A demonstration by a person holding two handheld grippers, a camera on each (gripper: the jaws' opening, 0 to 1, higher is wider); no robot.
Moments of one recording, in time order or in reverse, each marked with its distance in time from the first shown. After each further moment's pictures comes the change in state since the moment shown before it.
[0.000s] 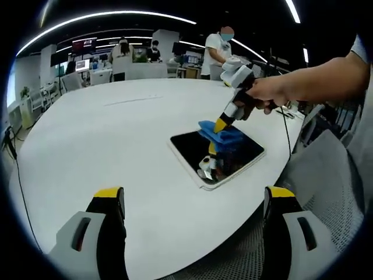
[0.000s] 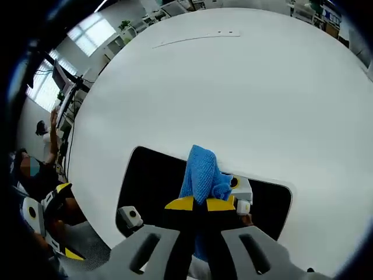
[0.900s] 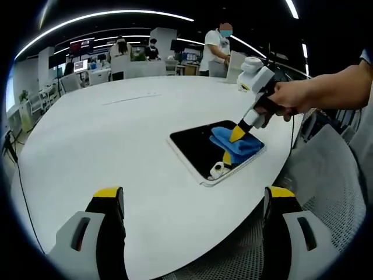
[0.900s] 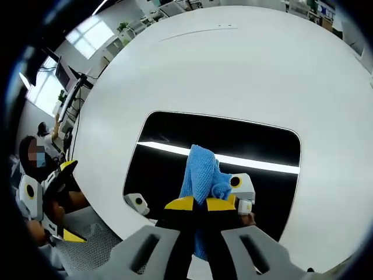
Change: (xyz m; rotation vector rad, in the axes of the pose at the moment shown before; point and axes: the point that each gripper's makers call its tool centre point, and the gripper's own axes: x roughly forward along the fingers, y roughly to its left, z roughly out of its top) left arm 0.000 -0.002 -0.005 0.026 0.028 0.003; right arm -0.010 0.019 -0.052 0.034 0.000 0.008
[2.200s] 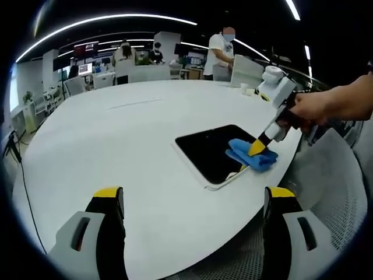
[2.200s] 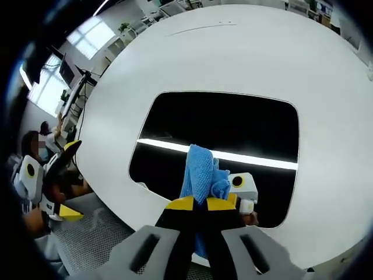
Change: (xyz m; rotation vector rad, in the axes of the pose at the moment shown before) left arm -0.003 0.006 0.005 -0.003 -0.033 0.039; right arm -0.014 0.011 -0.047 0.006 -0.001 0.013
